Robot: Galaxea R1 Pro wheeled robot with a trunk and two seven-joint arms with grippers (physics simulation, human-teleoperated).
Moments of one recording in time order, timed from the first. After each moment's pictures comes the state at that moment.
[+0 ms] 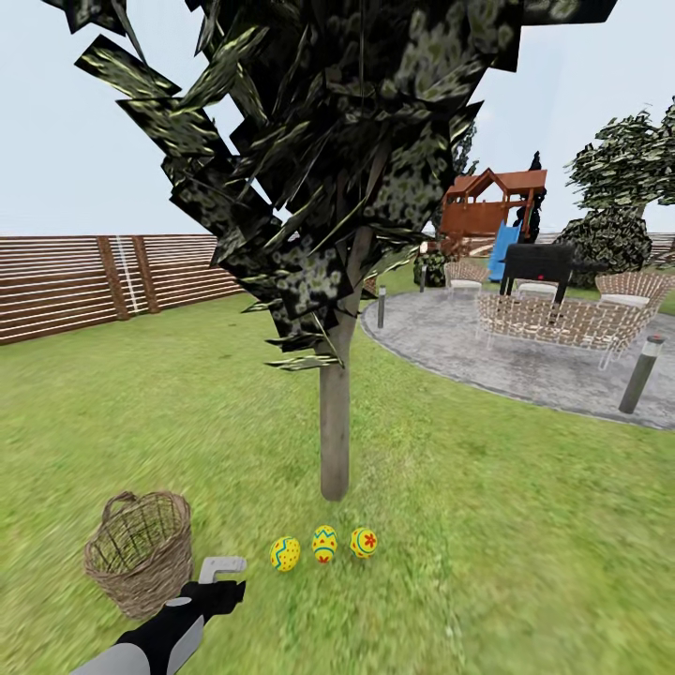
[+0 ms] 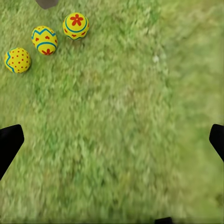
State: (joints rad) left arm -0.60 0.03 -0.06 -0.16 0.07 -0.02 0.00; right arm -0.04 -0.09 -0.33 -0.68 -0.16 0.08 0.32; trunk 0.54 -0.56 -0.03
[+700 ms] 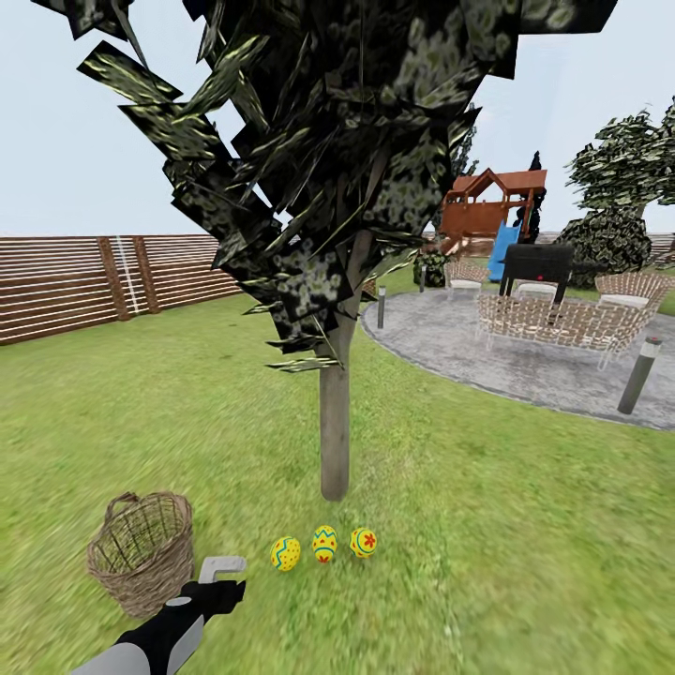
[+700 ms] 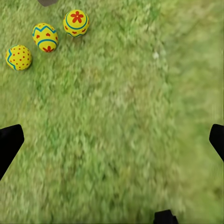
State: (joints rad) left arm -0.60 0.03 -0.06 -0.16 0.07 -0.02 0.00; right arm -0.04 -0.08 -0.33 -0.67 -0.16 0.08 0.32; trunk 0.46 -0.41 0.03
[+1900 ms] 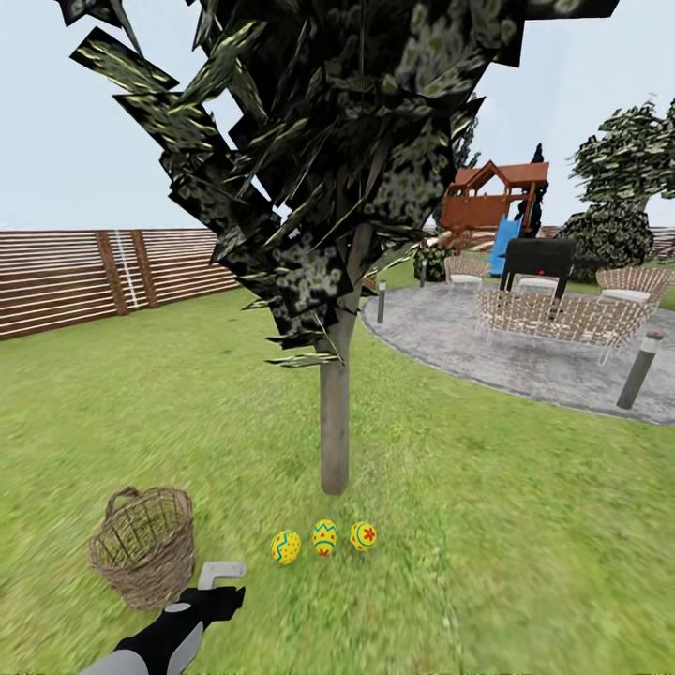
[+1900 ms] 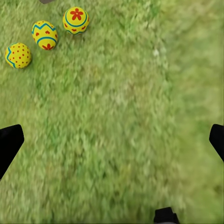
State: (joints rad) left arm -0.58 0.03 -0.06 -0.16 0.07 -0.02 0.00; right arm -0.05 -0.08 -0.33 -0.67 -0.16 0.08 0.32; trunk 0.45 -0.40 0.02
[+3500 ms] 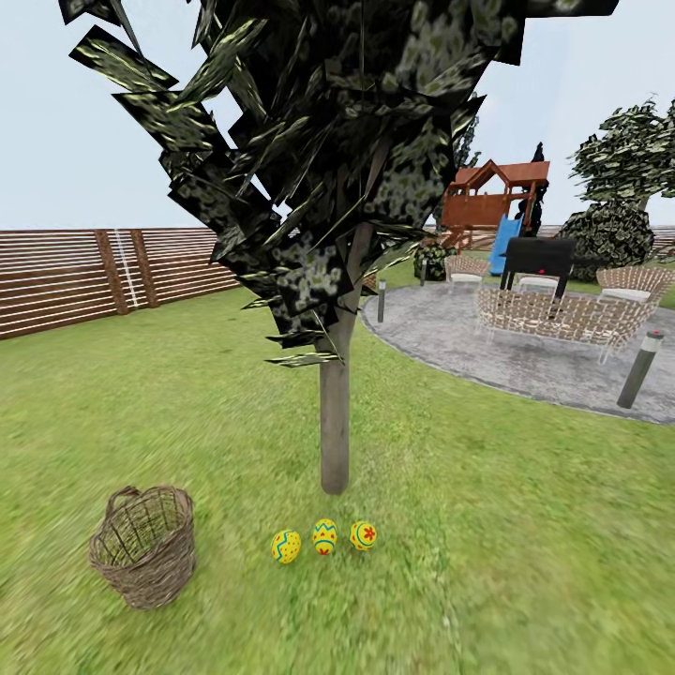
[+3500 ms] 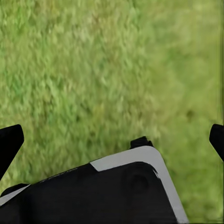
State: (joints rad) left arm -0.31 0.03 -0.06 -0.14 0.06 -0.03 0.04; right arm -0.05 -0.09 -0.34 -0.29 -0.16 -0.09 0.24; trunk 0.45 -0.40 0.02
